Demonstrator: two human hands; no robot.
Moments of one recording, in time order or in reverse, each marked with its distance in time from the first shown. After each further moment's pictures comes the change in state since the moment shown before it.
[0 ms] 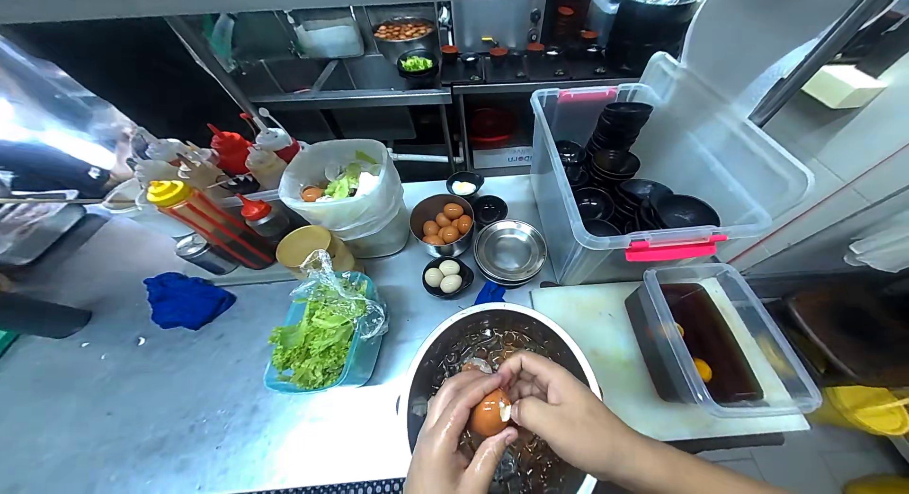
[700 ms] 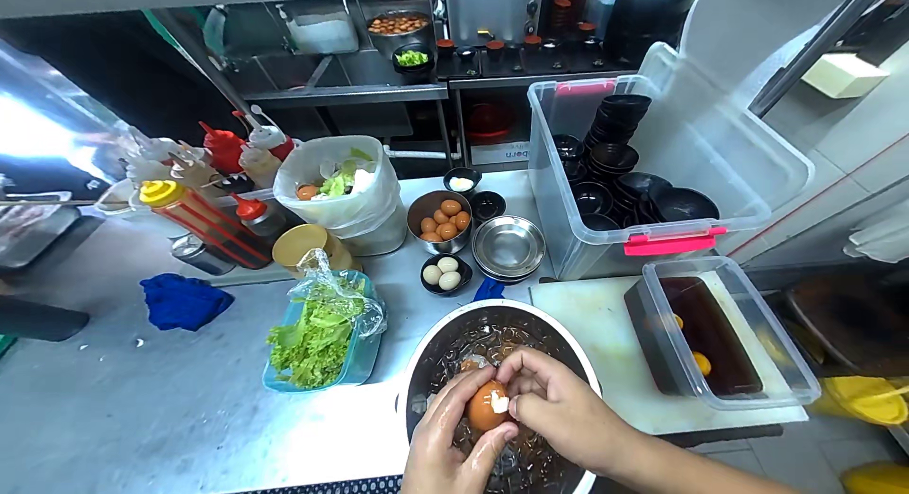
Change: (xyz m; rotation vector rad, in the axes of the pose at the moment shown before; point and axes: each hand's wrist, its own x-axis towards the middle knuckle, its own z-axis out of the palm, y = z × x) left_hand -0.001 0.000 0.000 -0.024 0.024 -0.024; right_hand -0.002 0.001 0.002 0.006 0.032 -0.007
